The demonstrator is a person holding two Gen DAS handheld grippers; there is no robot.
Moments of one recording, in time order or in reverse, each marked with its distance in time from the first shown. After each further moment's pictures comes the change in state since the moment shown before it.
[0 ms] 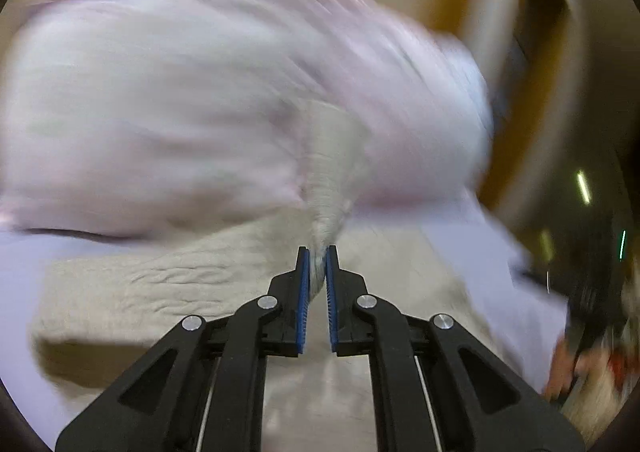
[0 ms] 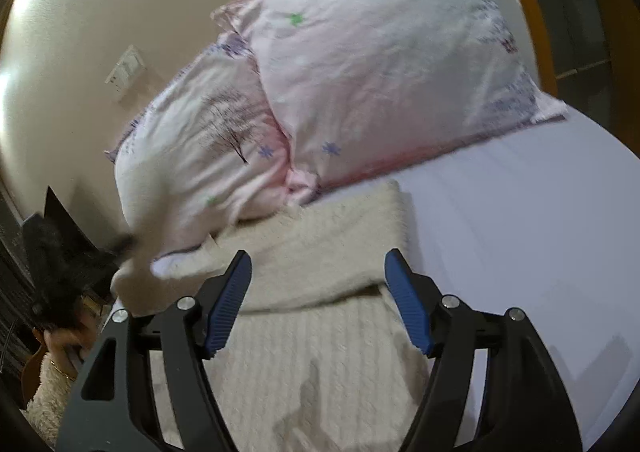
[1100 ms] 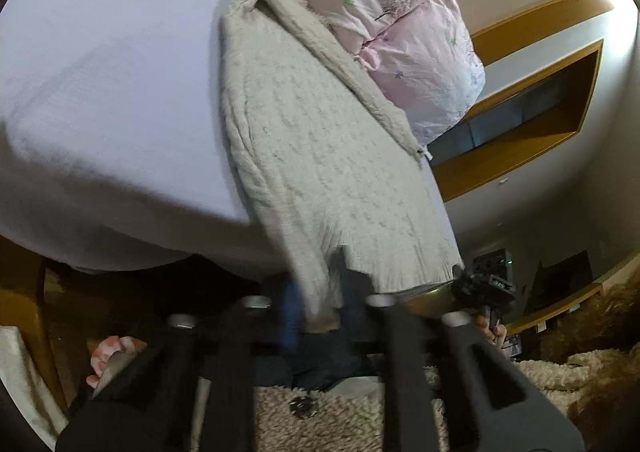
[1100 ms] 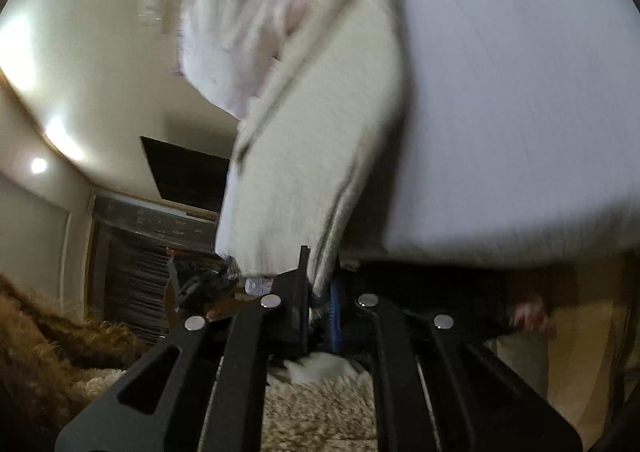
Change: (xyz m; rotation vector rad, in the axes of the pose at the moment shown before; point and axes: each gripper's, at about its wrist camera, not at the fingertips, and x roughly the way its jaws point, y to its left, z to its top) left arm -0.162 0.091 -0.262 -0.644 0.082 -0.271; right arm -0.067 -0.051 -0.161 0.292 0.500 0.474
